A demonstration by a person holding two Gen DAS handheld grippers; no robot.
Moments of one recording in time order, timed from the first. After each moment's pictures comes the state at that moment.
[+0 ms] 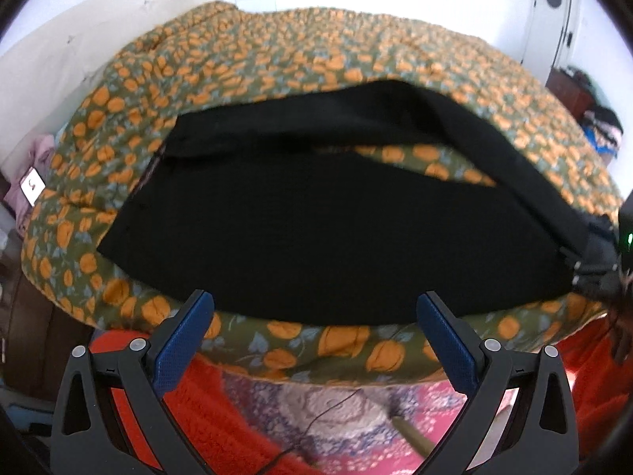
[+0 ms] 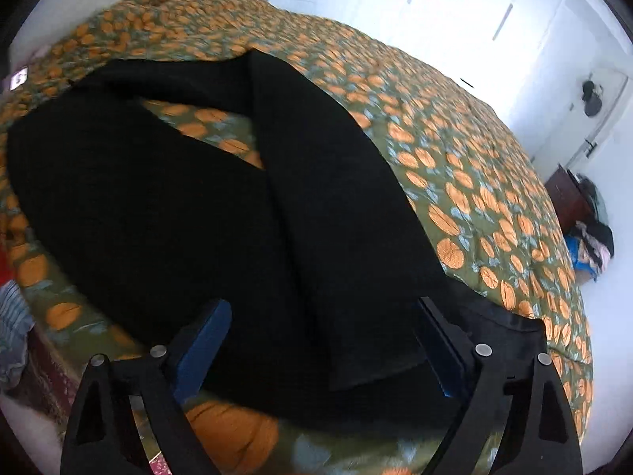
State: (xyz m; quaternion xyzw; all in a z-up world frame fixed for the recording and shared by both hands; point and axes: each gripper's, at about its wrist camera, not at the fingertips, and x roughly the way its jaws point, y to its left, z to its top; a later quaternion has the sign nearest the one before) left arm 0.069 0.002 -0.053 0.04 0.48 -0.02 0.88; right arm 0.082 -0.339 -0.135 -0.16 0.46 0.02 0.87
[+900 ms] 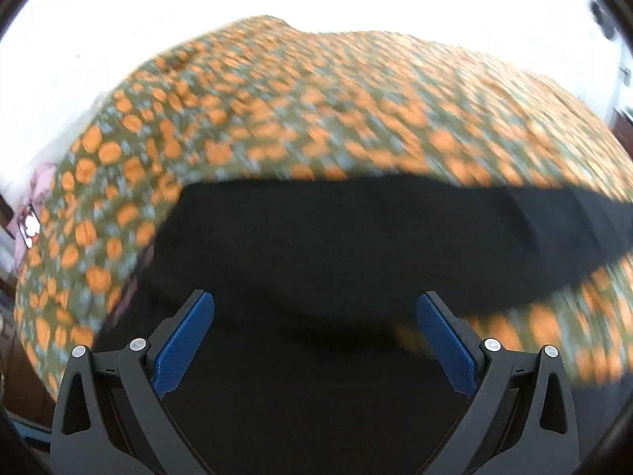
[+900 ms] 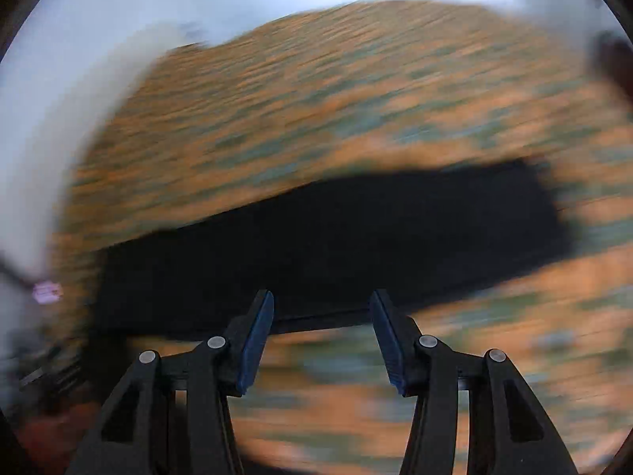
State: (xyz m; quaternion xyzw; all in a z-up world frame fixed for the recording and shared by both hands) left arm 0.317 0.021 -0.080 0.03 0.41 0.10 0.91; right arm 0.352 -0.428 -0.078 0.18 0.52 0.14 0.82
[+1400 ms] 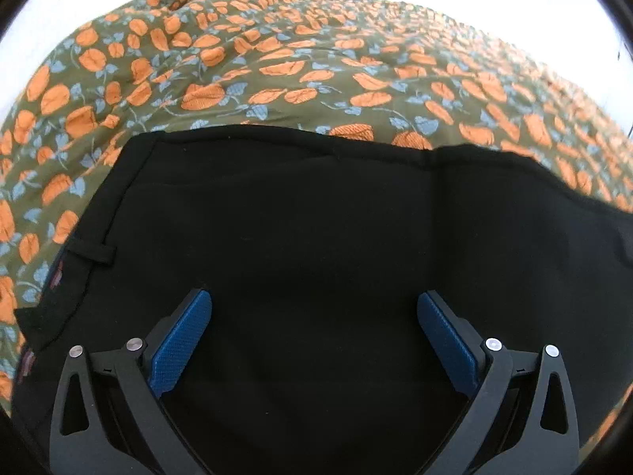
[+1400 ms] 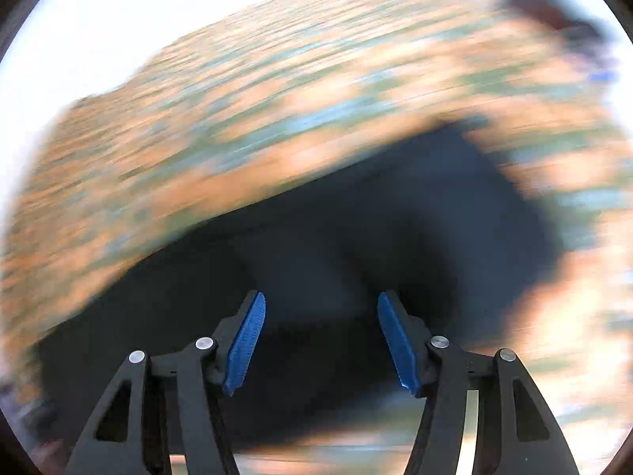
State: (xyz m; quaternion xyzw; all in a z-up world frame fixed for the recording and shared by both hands) left arm 0.400 0.088 -0.182 -0.01 0.46 0.09 0.88; right arm 0.390 -0.571 -0.152 0.17 0.51 -0.14 0.83
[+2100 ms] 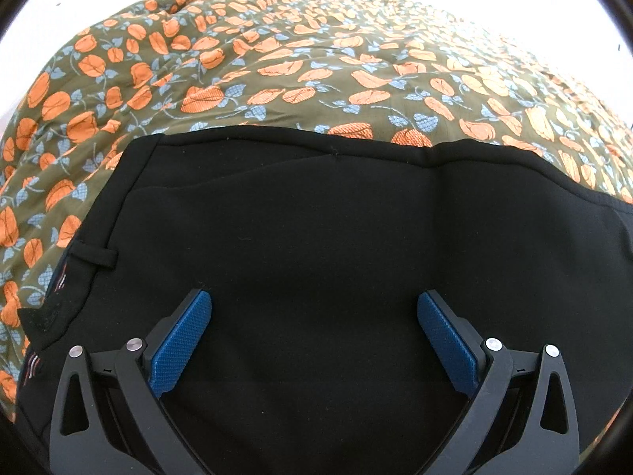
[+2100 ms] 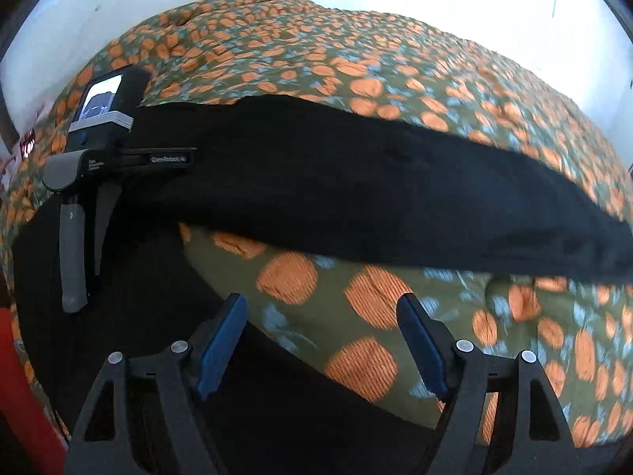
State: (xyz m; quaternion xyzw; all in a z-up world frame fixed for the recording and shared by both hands) left arm 0.399 0.085 -0.183 0.00 0.46 0.09 0.88; right arm 0.246 -0.184 -0.143 -0.07 0.48 0.13 0.86
